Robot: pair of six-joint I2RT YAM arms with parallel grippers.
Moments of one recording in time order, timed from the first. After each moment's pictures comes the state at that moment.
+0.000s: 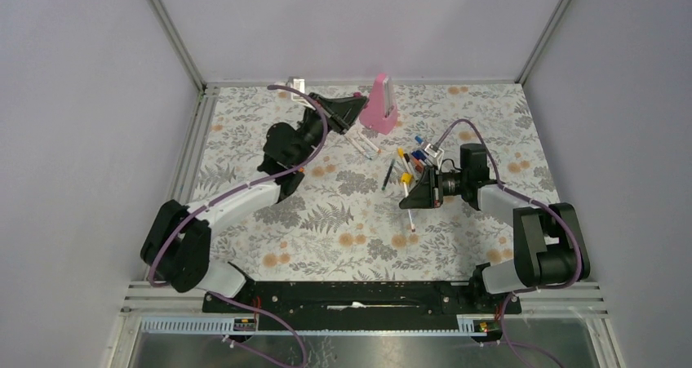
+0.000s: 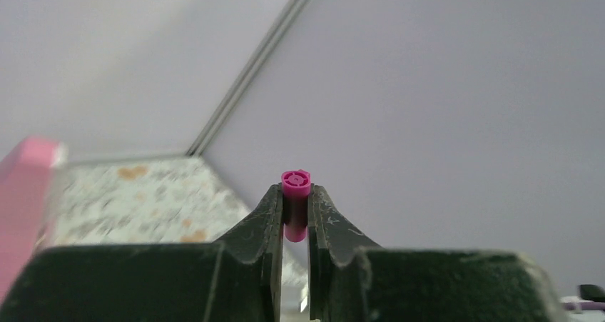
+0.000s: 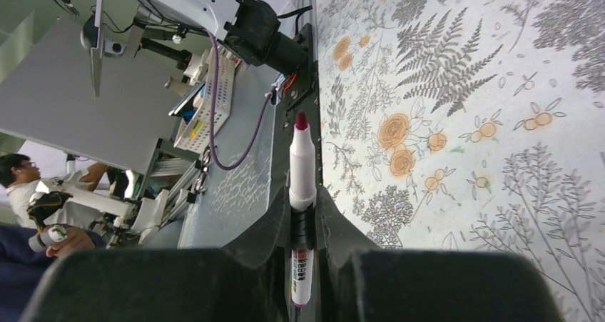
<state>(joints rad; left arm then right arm) -0.63 1.47 0.97 0.94 0.13 -0.78 0.12 1.45 0.59 0.14 -1.50 0.18</state>
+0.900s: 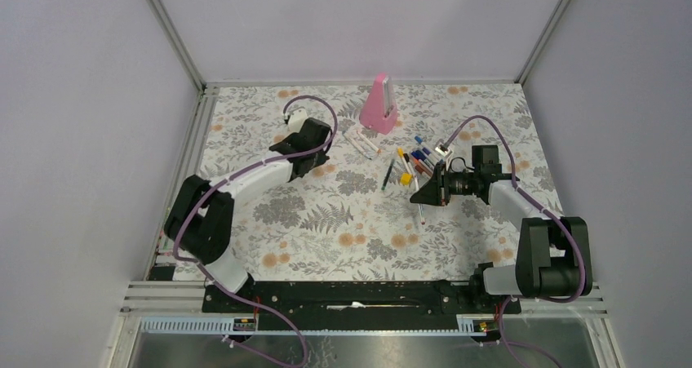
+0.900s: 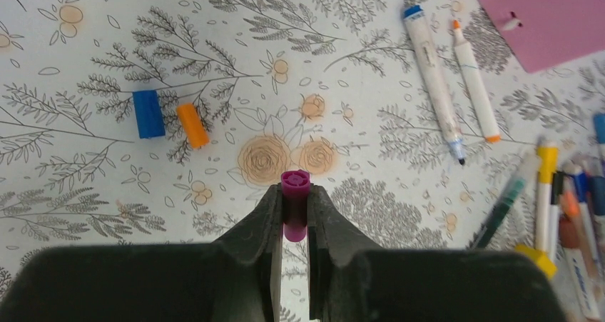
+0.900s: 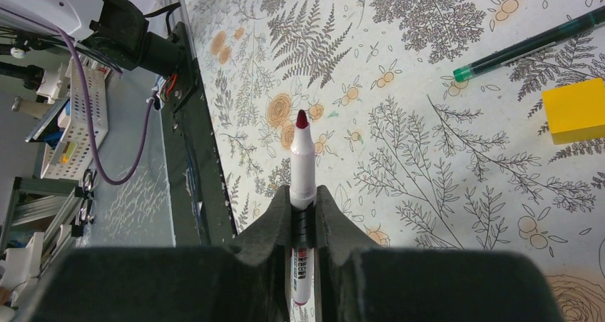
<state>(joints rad) -0.56 1.65 1.12 -0.32 -0.43 -0.79 0.02 1.37 0.67 -0.29 -1.21 -0.23</state>
